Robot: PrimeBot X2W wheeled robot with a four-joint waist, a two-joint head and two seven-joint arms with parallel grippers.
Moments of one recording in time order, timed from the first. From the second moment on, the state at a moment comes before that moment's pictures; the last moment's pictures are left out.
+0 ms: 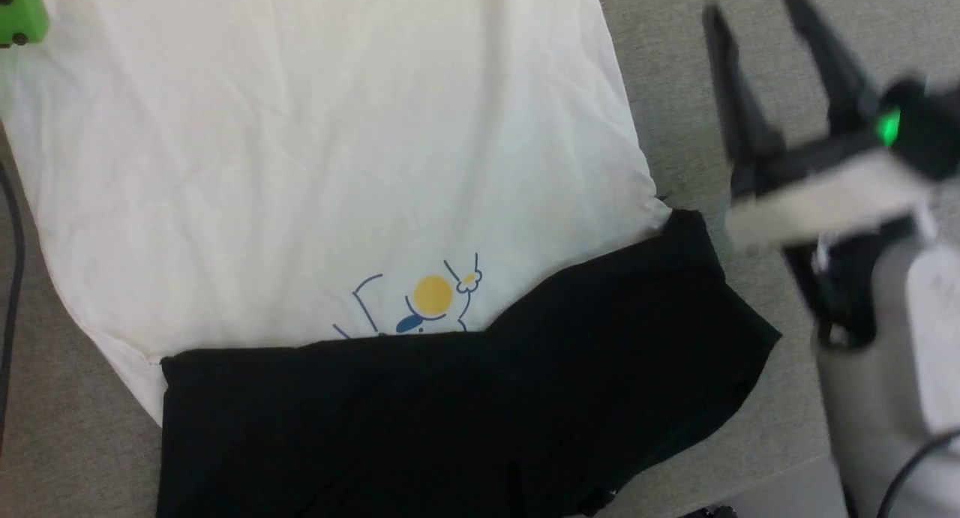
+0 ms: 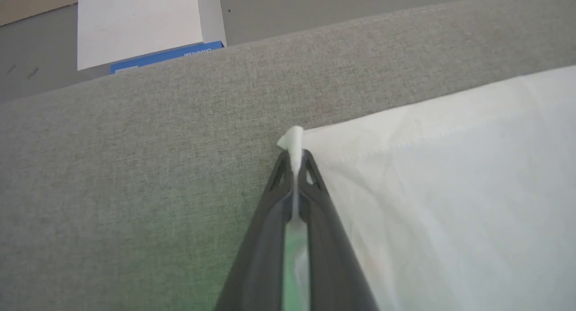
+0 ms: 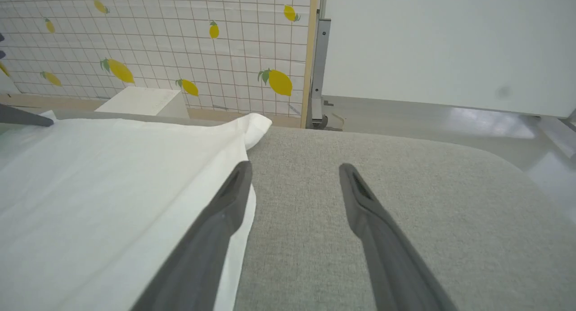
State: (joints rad) left arm -1.05 0.59 -0.22 0.26 -0.39 0.11 0.89; right arm -0.50 -0.09 0.10 -0.12 0.21 0.13 0.05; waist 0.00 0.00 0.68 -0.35
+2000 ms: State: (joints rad) left arm -0.85 0.47 -0.33 0.26 -0.42 -0.05 0.14; right arm -0.98 -0.27 0.26 0.41 0.40 0.13 0.34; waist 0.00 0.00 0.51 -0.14
